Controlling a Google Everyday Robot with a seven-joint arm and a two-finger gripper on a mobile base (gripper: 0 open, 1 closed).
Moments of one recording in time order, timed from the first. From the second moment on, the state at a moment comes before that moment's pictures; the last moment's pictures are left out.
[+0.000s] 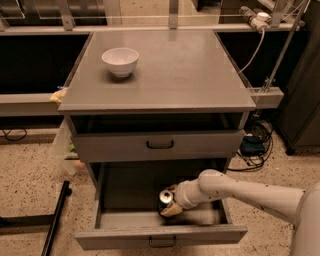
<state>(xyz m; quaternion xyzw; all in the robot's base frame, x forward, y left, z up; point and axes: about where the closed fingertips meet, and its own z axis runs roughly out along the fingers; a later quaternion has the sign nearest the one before) 0.561 -0.048 0.403 -0.61 0.71 0.18 0.29</state>
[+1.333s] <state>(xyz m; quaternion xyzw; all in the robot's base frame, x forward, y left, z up) 0.528 -0.057 0.454 -0.60 0.72 0.19 0.30</state>
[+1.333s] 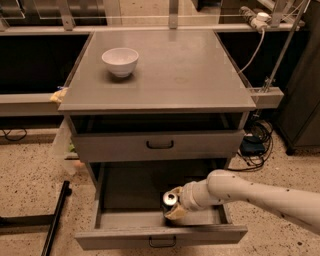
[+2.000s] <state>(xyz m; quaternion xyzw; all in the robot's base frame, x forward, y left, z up) 0.519 -0.045 0.585 -0.63 0.73 0.13 0.24</state>
